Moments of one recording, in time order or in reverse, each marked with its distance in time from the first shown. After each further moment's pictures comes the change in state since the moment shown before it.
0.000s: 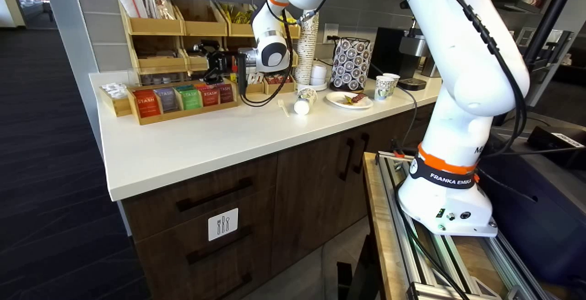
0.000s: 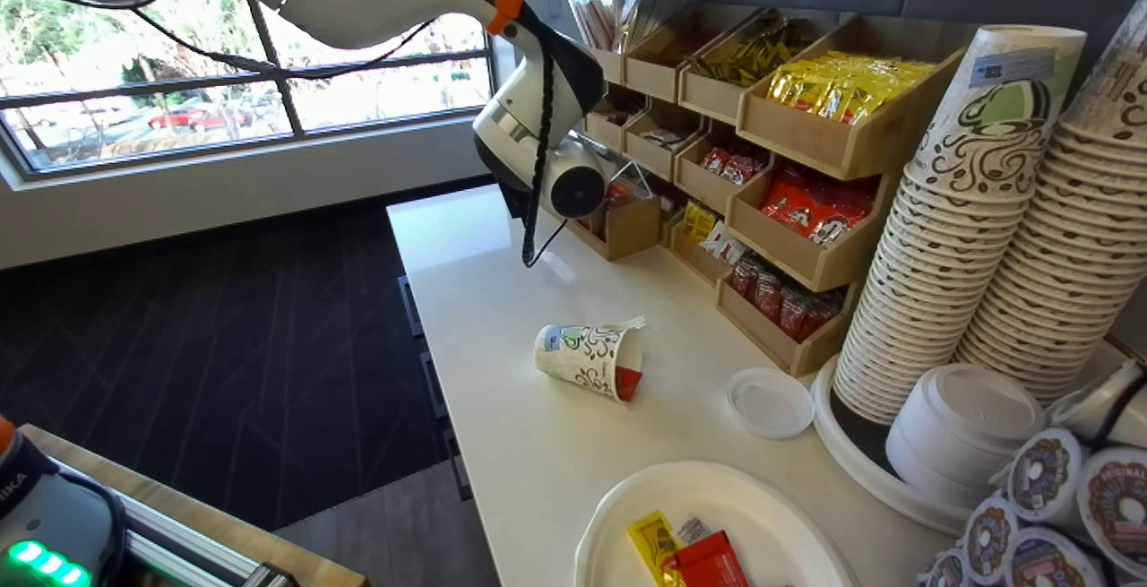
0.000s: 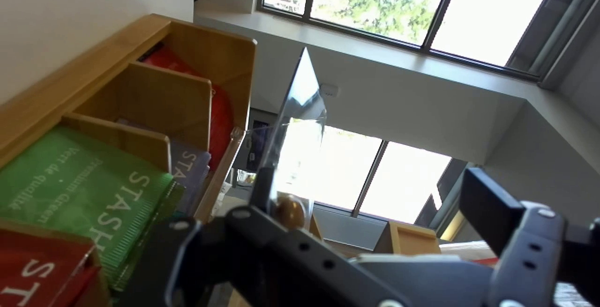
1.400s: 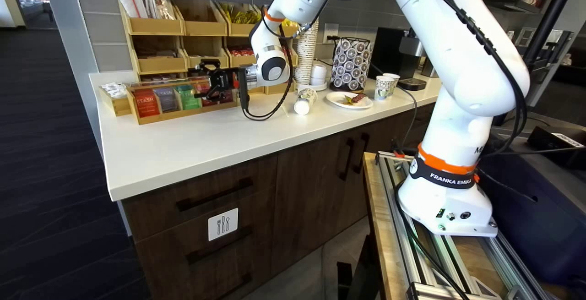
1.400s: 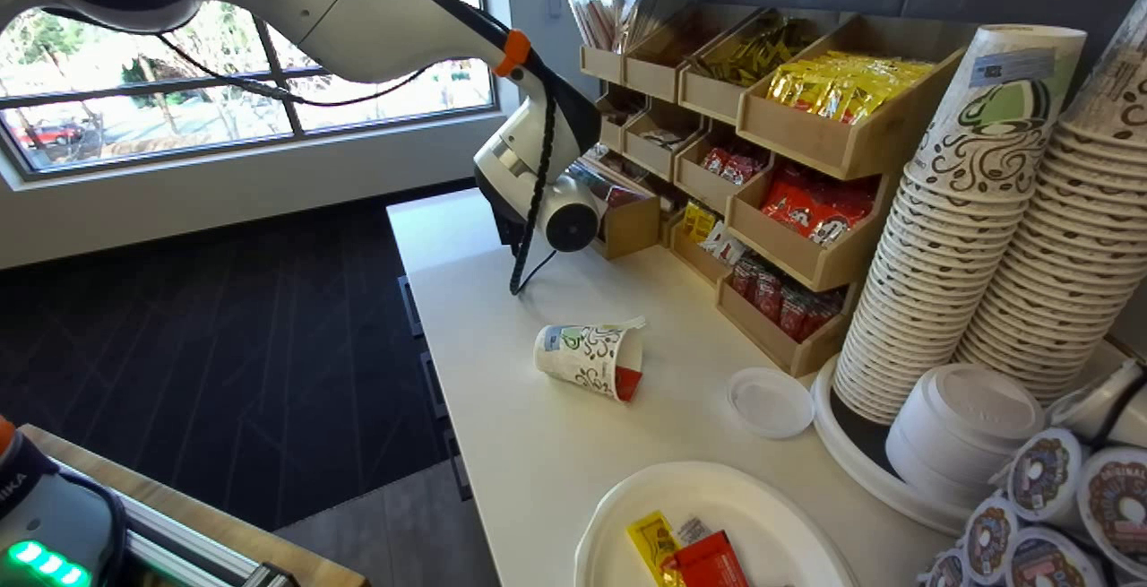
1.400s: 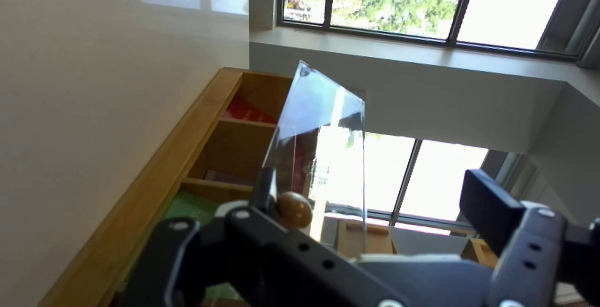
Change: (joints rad) arm 0.003 0.079 0.009 -0.001 0.006 0.000 0.056
